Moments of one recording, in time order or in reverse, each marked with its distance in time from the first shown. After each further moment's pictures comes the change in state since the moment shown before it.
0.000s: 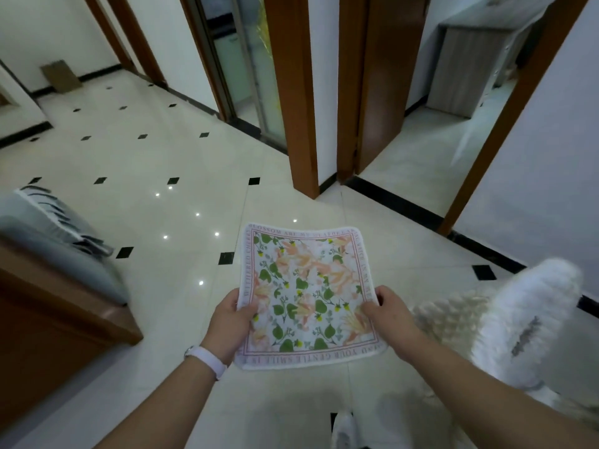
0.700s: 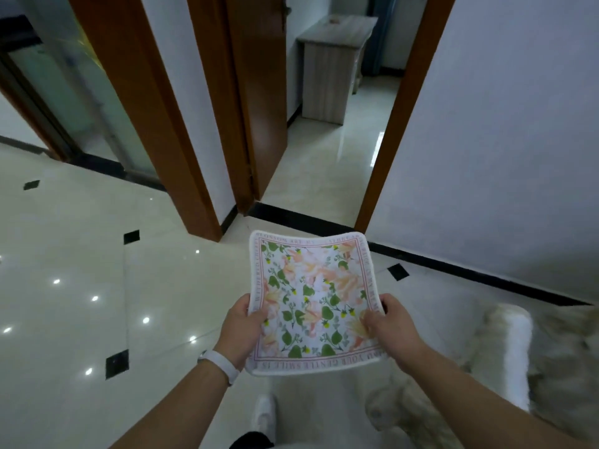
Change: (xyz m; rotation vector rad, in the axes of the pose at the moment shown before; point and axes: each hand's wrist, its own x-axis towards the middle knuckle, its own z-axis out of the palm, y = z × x) left_hand 0.289 0.122 0.186 0.096 -0.440 0.043; right_hand 0.199 -0.070 -0.088 0.184 0.424 0.176
